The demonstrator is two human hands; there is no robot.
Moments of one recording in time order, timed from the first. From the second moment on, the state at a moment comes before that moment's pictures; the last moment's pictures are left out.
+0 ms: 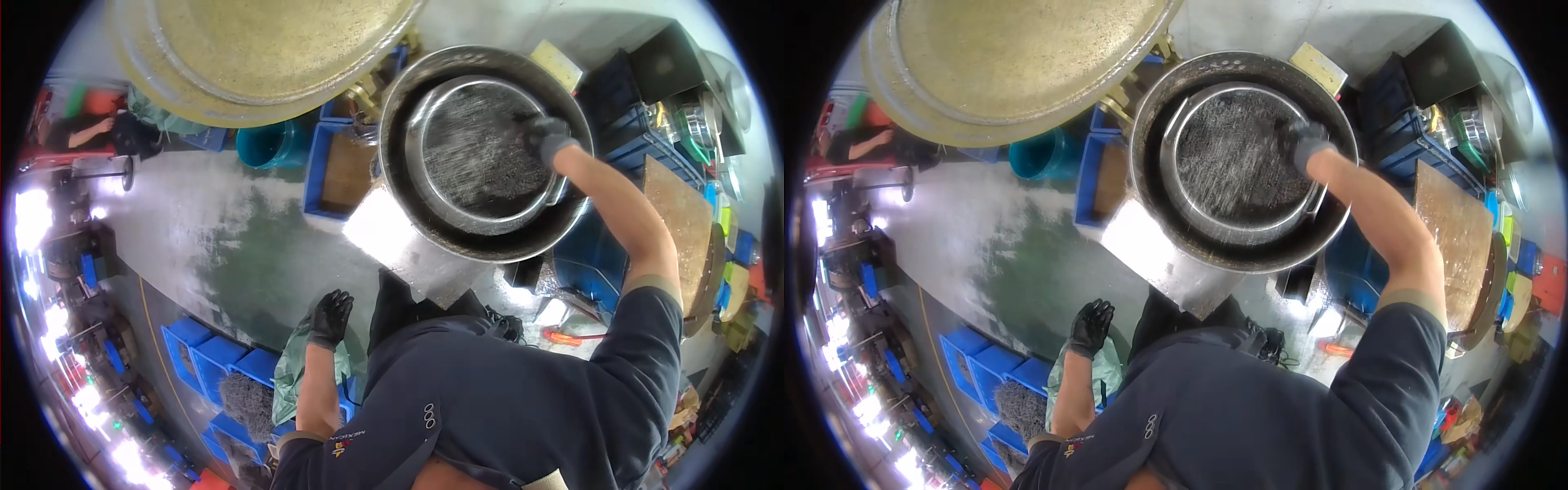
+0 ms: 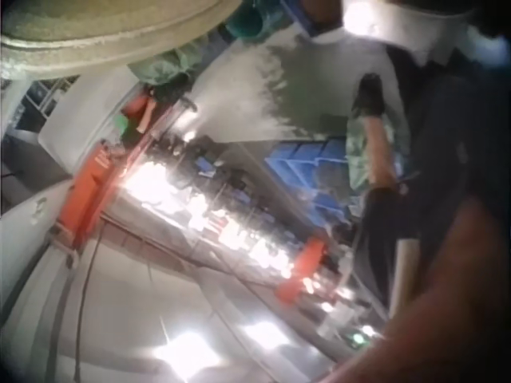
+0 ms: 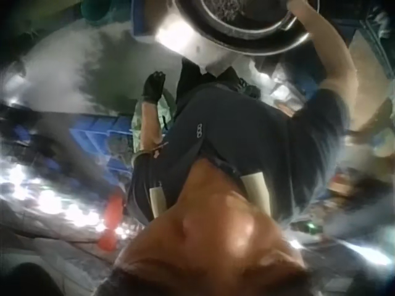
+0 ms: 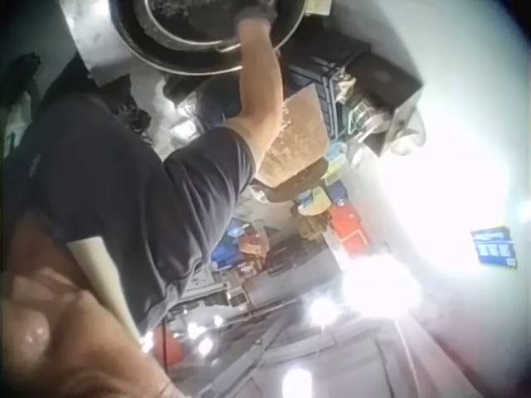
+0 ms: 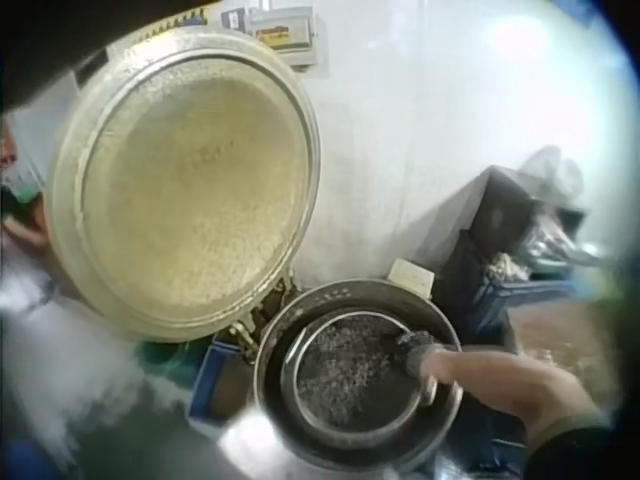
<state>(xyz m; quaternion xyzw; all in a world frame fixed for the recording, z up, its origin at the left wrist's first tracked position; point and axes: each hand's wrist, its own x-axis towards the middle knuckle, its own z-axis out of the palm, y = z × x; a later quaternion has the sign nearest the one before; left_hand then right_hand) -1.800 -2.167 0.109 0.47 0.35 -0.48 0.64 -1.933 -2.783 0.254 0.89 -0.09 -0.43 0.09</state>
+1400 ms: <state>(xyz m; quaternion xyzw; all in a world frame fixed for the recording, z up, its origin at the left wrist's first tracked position) -1.796 -2.146 0.096 0.48 0.30 -0.51 0.65 -1.949 -2.750 0.174 0.91 -0.33 -0.20 -0.14</state>
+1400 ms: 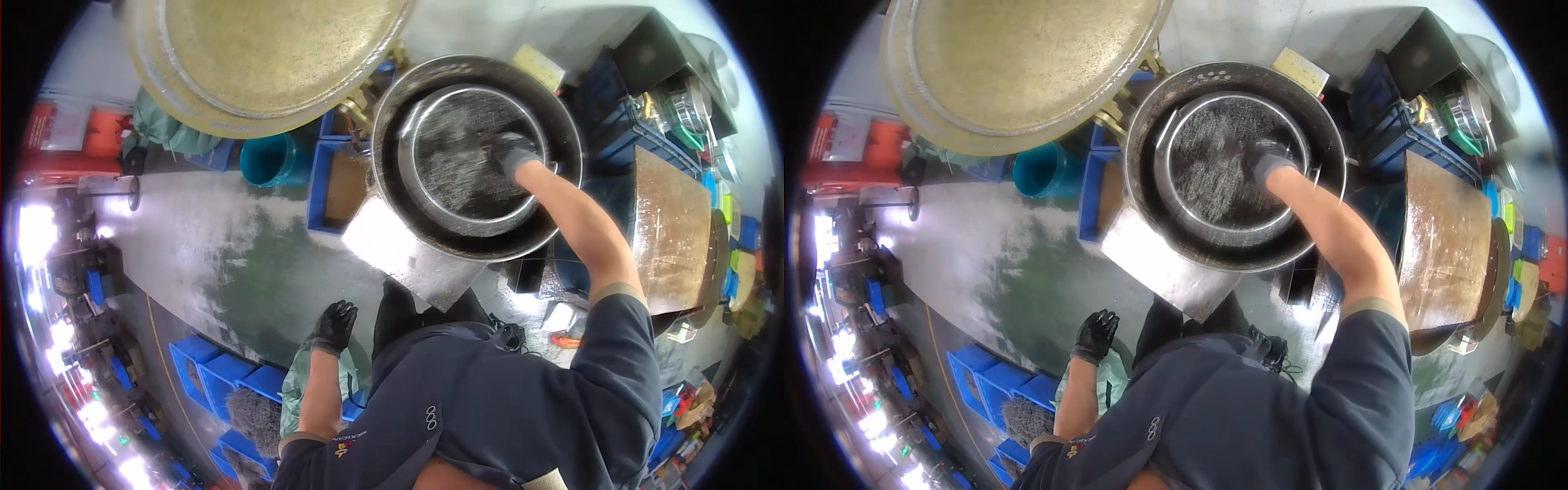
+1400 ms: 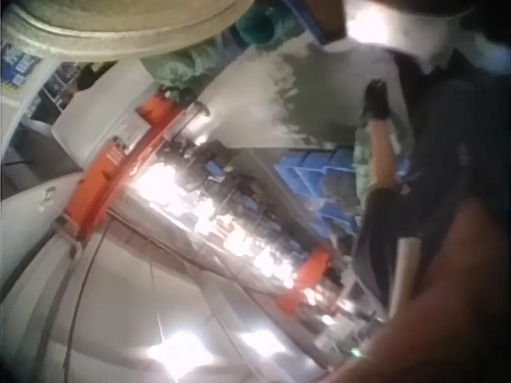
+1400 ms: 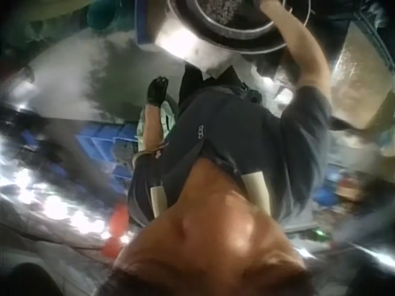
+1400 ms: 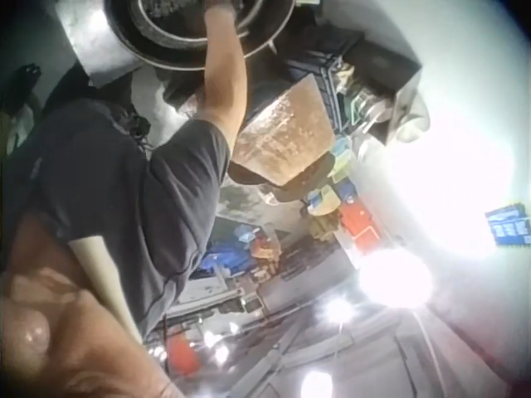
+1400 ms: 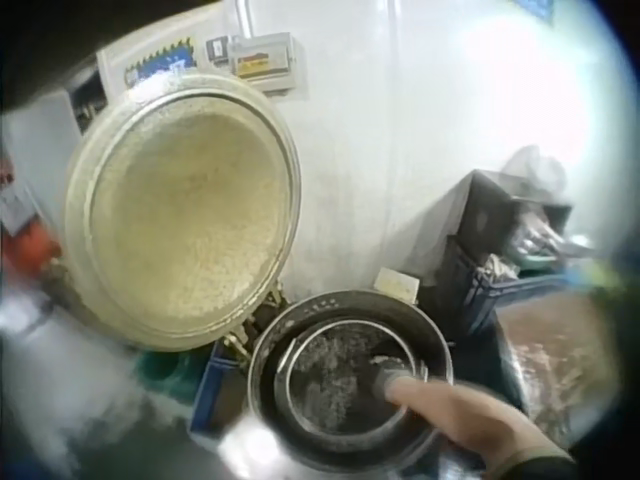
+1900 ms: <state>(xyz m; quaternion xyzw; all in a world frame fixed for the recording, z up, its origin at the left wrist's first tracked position) -1.720 -2.228 0.026 0.63 -0.18 -0.74 0.15 -2.168 -2.515 0.280 0.73 -0.51 0.40 -0.22</state>
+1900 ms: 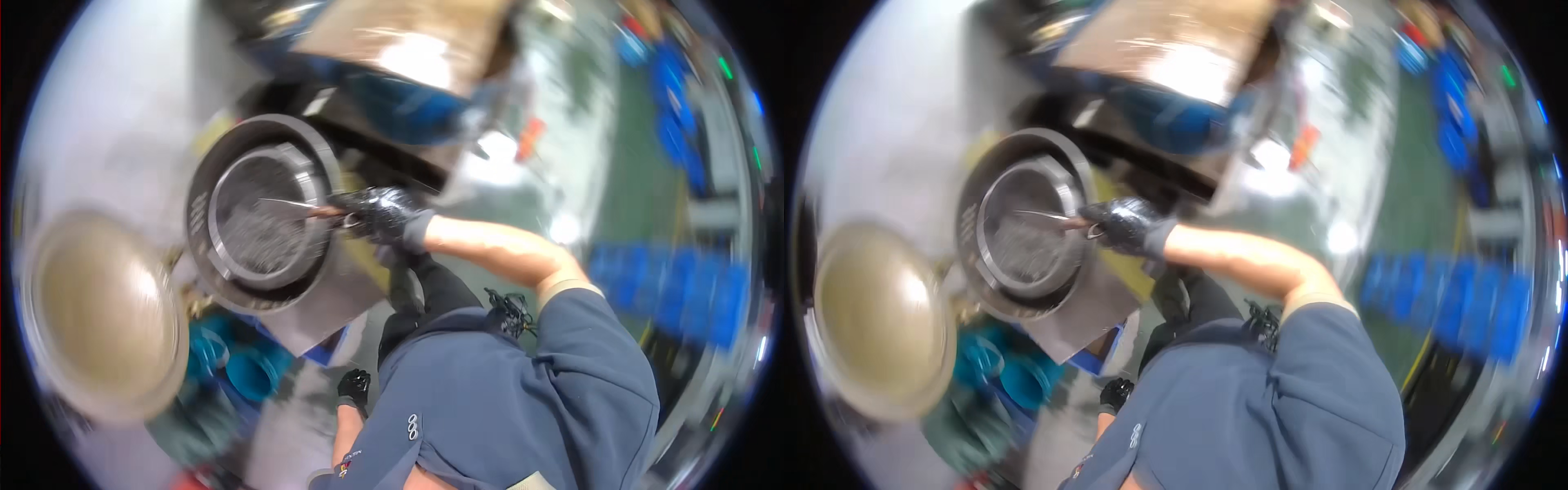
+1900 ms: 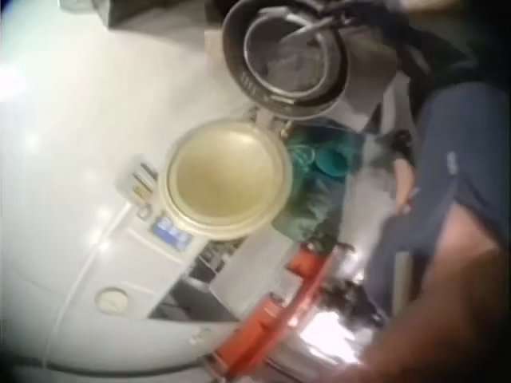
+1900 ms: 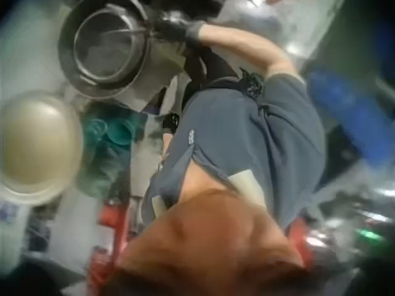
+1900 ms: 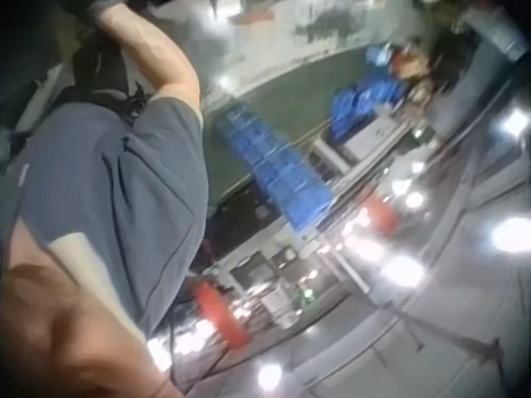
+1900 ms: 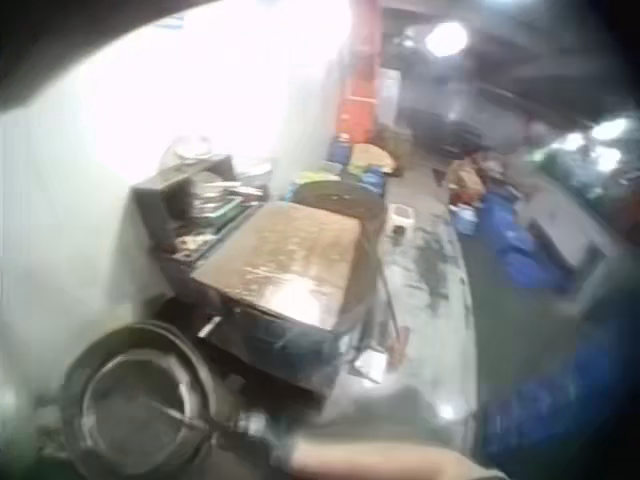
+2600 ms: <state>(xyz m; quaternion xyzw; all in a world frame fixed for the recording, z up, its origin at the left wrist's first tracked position) -2.088 -2.221 -0.002 0.27 -0.71 -0.55 -0.34 -2.387 -1.616 -0.036 -0.19 -0.86 0.33 -0.36</state>
